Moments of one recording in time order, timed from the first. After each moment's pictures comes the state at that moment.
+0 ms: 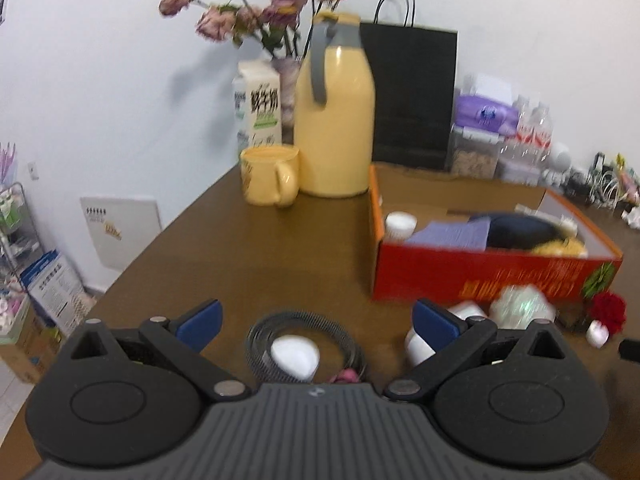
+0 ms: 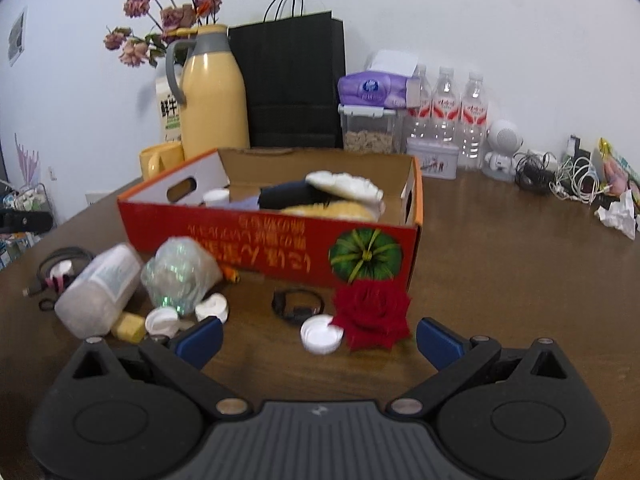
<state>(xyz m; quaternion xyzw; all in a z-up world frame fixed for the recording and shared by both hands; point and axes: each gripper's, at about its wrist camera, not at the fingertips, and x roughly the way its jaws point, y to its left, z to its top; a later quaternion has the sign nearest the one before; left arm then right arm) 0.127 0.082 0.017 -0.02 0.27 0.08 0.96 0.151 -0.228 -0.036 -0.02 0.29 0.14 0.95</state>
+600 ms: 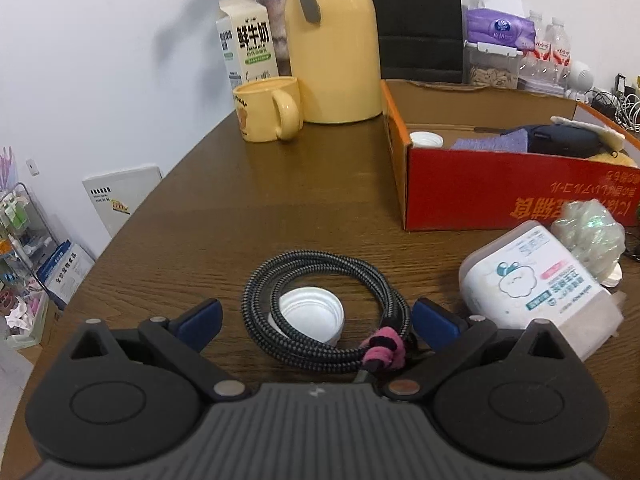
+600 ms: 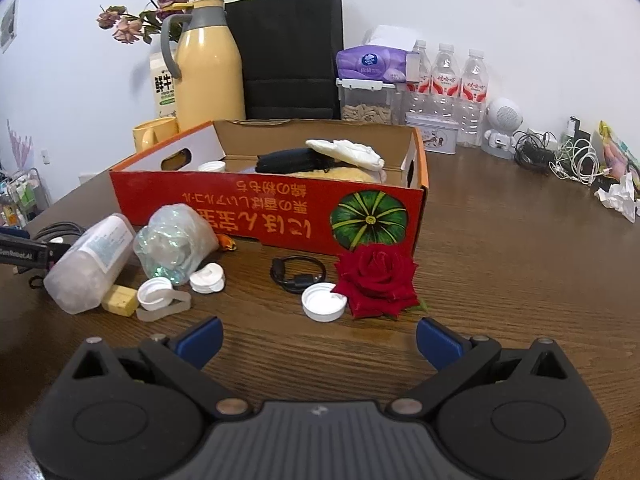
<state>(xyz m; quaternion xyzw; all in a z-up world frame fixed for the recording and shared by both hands) 0.169 0.083 -0.032 0.03 0.35 0.10 0.93 0.155 -0.223 -0.050 -0.03 0.32 0.13 0.94</state>
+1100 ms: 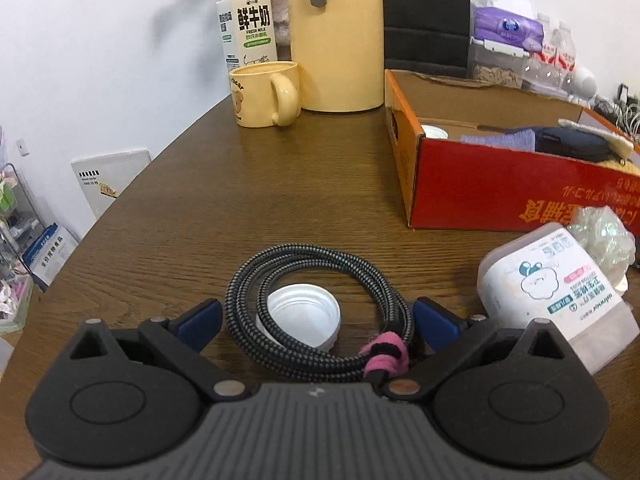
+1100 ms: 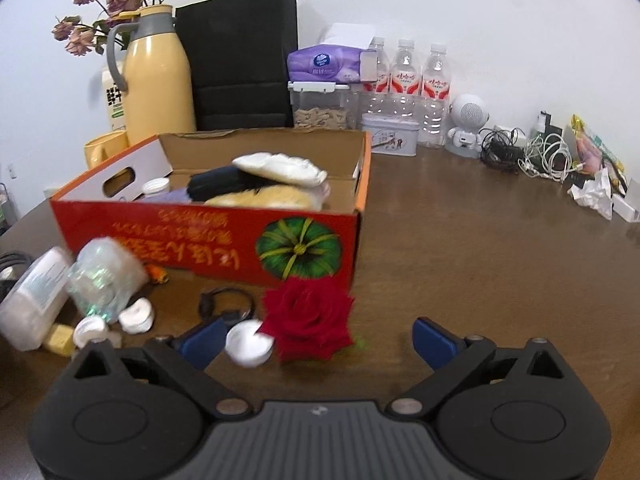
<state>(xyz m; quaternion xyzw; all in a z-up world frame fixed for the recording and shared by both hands) 0.180 0.094 -0.041 0.00 0.36 0.08 0.93 0.197 -0.246 -0.047 -0.02 0.32 0.08 0.95</state>
